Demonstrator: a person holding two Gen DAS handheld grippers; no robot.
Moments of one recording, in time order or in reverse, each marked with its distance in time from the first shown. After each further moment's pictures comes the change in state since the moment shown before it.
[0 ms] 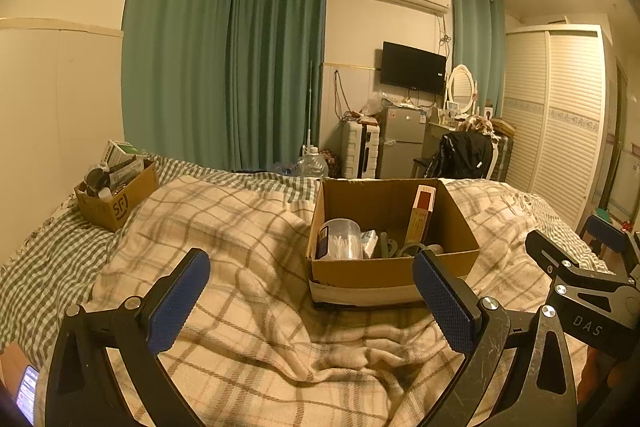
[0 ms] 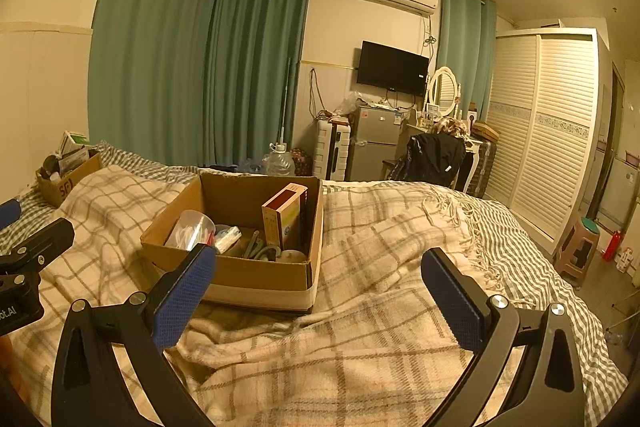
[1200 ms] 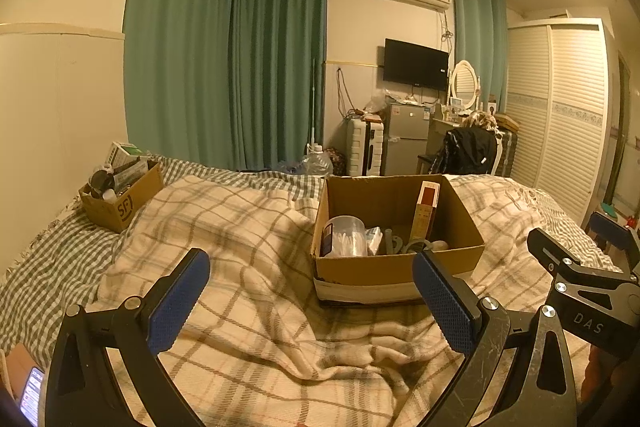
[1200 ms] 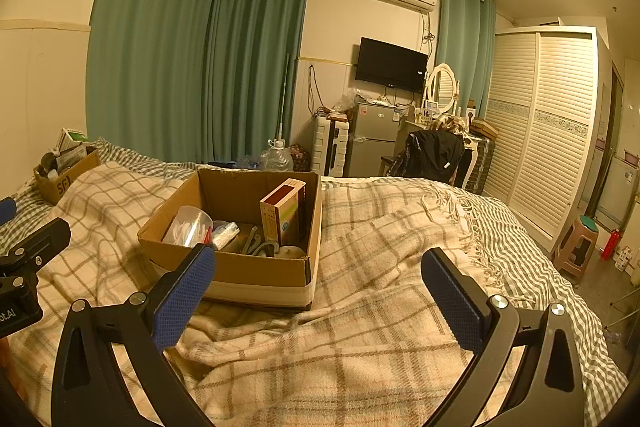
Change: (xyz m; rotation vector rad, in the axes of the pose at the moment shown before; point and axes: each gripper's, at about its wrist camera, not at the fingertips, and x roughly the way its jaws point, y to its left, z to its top) left arm 0.002 -0.001 -0.002 0.019 0.005 0.019; right arm 0.001 0.001 -0.002 -0.001 0.013 -0.008
